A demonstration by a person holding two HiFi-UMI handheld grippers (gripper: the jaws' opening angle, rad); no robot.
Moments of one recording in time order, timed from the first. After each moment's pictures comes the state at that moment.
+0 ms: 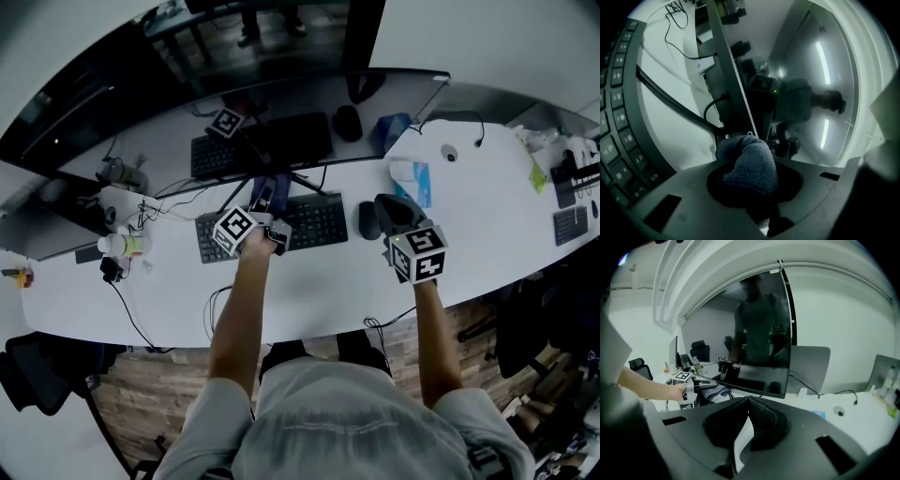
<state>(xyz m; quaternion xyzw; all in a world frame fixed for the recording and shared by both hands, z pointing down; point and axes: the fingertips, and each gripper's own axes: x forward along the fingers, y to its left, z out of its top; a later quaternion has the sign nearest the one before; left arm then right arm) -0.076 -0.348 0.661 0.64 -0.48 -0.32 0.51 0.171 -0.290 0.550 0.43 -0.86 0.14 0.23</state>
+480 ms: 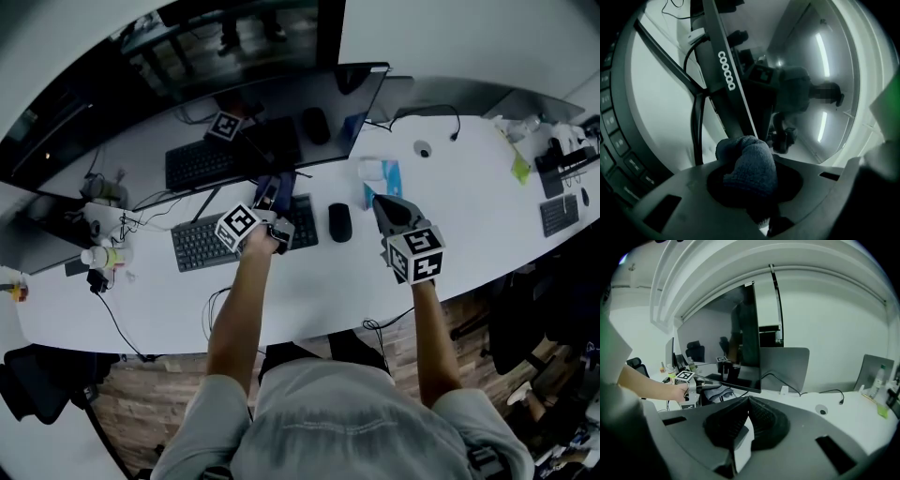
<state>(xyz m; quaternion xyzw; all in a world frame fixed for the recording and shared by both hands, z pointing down) 0.022 -0.370 0.658 0.66 -0.45 -0.30 0.53 0.250 -0.293 0.545 0.45 -0.85 0.14 0.22</state>
